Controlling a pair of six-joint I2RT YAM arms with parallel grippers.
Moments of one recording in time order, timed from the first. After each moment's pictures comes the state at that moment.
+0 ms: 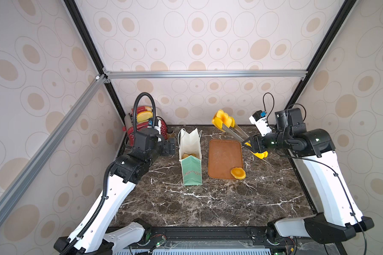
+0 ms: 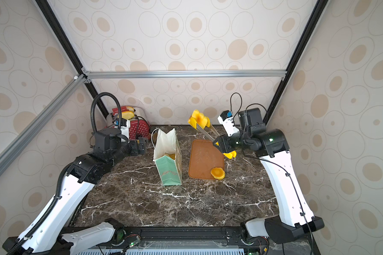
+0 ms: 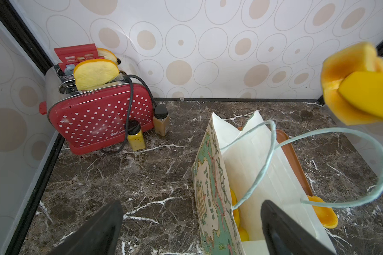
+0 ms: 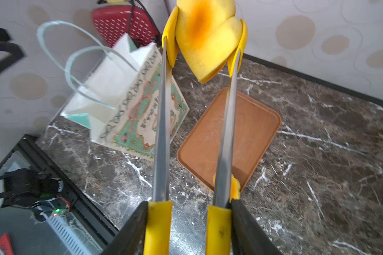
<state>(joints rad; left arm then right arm) -0.46 1.10 1.37 -0.78 -0.25 -0.29 0.44 1.36 1.92 -1.29 -0.32 -0.06</state>
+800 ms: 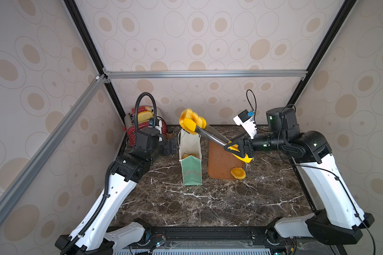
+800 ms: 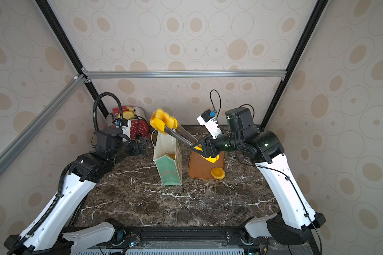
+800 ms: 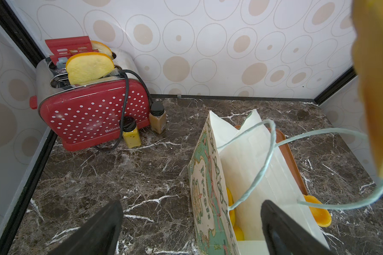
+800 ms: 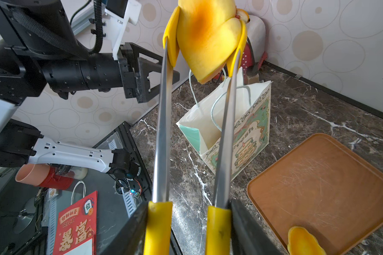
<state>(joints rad) -0.46 1.11 1.37 -0.78 -0.24 -0.31 0.65 1.36 1.92 -1.16 -0.53 0.03</state>
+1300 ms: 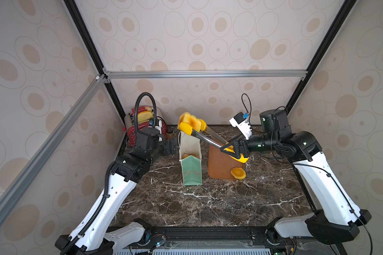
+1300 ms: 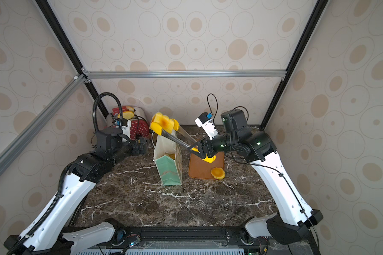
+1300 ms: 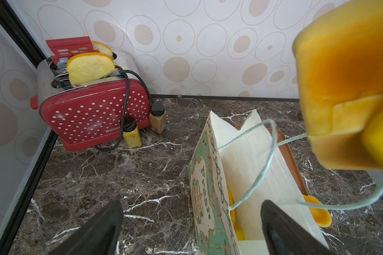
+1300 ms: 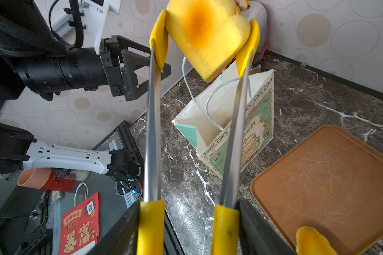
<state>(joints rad) -0.46 1.11 1.37 -0.78 -0.24 -0.31 0.65 1.37 1.86 -1.11 -0.54 0.06</state>
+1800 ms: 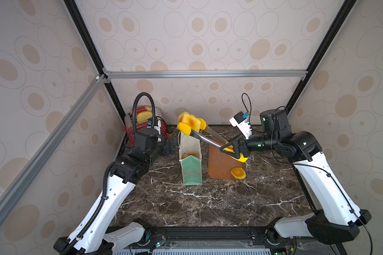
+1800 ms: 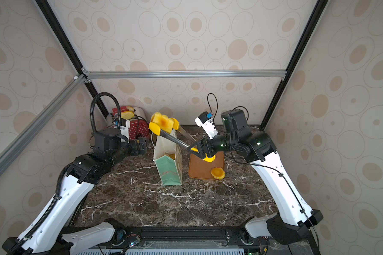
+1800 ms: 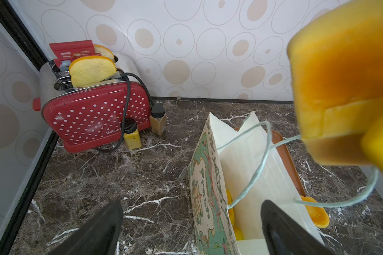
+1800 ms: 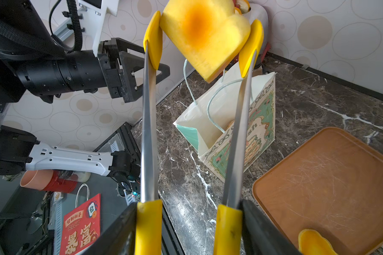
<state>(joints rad) -0.46 1.09 1.37 -0.78 -0.24 -0.31 0.65 1.36 1.85 -1.10 -0.54 0.06</state>
